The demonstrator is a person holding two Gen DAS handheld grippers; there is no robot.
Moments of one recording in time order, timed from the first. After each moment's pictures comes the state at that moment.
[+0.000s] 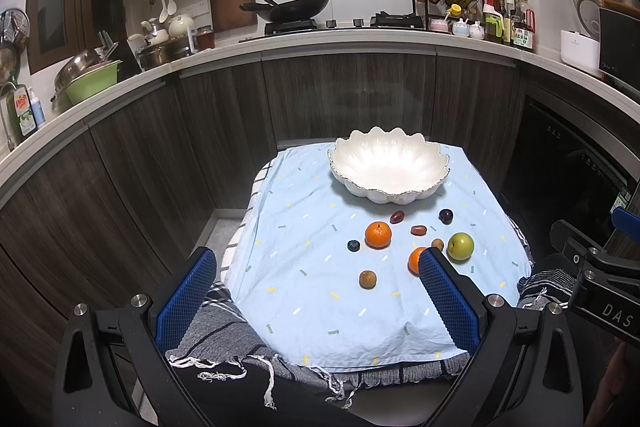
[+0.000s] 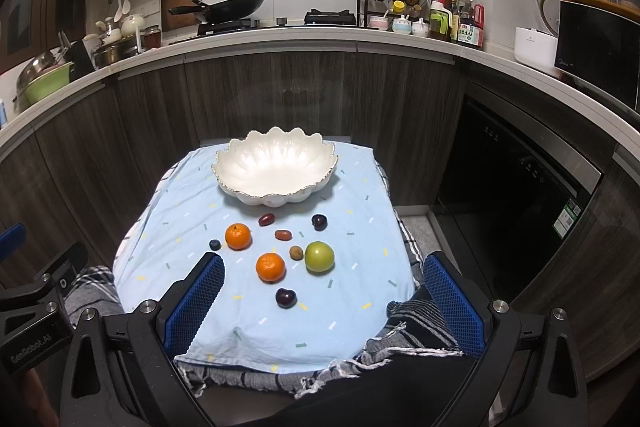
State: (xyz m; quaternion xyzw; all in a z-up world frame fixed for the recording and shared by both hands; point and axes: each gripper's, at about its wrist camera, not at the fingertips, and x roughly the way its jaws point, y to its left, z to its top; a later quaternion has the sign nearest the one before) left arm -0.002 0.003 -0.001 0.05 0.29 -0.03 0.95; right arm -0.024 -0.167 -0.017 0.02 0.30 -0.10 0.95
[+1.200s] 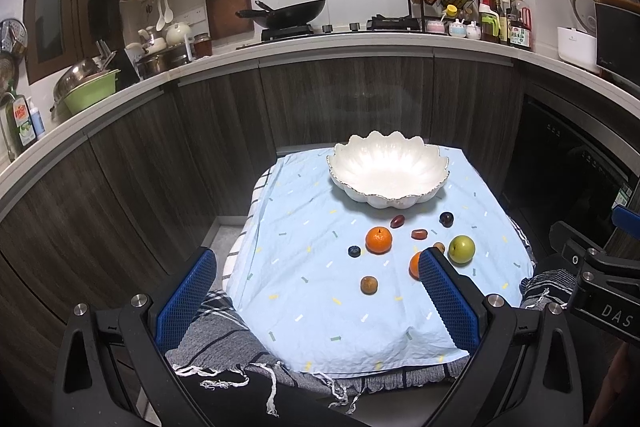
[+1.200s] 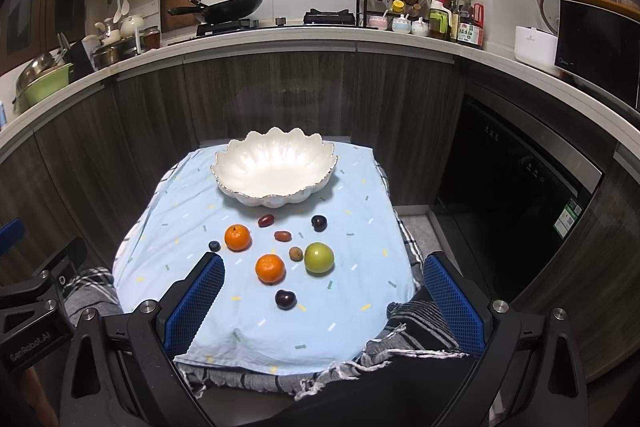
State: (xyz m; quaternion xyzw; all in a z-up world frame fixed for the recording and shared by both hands) left arm 0.006 0.000 -0.004 0.06 0.29 -0.03 0.96; right arm -0.021 -0.168 -0.017 0.03 0.31 -0.10 0.95
